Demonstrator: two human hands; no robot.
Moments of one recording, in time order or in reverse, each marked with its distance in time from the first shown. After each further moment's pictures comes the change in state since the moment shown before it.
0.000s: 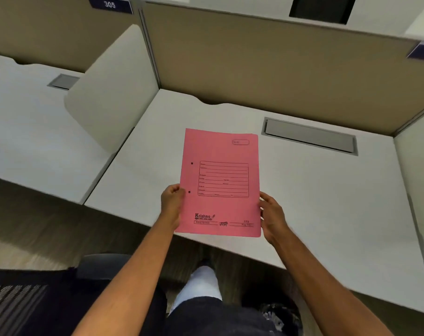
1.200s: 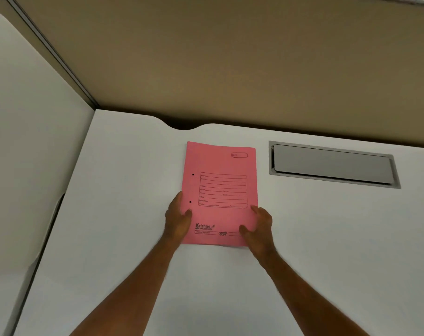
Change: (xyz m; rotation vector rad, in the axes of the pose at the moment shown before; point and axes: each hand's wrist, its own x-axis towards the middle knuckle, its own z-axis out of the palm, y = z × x) left_hand 0.371 0.092 0.163 0.596 -0.240 0.078; right_hand 0.351 -0.073 0.119 -0.564 0.188 -0.090
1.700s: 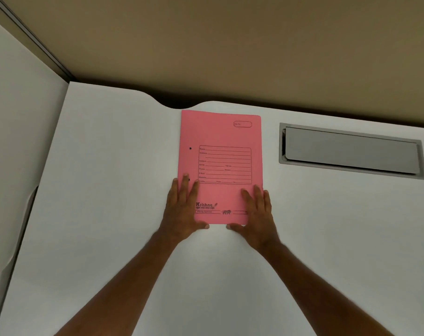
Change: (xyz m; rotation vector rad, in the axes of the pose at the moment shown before) left_hand 0.058 -0.044 0.024 0.981 -0.201 0.444; right_hand 0.055 0.021 0.020 -0.634 -0.124 -0.304
